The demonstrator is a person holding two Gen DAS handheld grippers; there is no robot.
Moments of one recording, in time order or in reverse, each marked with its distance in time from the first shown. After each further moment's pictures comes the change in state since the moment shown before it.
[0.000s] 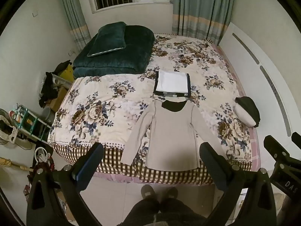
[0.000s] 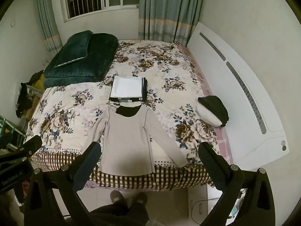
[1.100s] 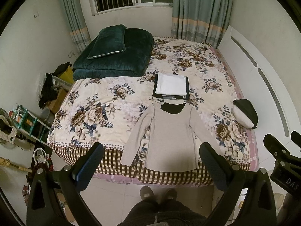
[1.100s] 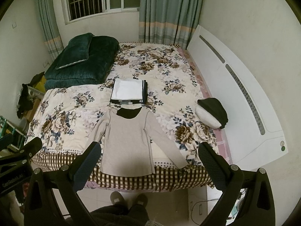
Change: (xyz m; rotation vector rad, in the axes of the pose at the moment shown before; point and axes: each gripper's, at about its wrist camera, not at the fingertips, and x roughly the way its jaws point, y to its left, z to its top) left arm -0.002 -0.012 0.007 -0.004 -0.020 -0.007; right arm -0.013 -0.001 0.001 0.001 -0.008 0.006
